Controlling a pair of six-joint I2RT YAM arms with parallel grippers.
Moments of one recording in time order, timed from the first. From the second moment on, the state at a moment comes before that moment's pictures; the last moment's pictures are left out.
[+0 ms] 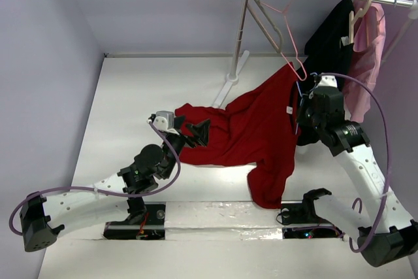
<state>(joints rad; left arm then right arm) -1.10 0.74 0.47 0.43 -0.70 -0.30 0.27 0.92 1.04 -0.69 0.25 0.34</state>
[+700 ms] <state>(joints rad) -1.10 0.71 0.46 0.45 -0.70 -0.31 0.27 0.99 1.21 -0.68 0.20 0.25</state>
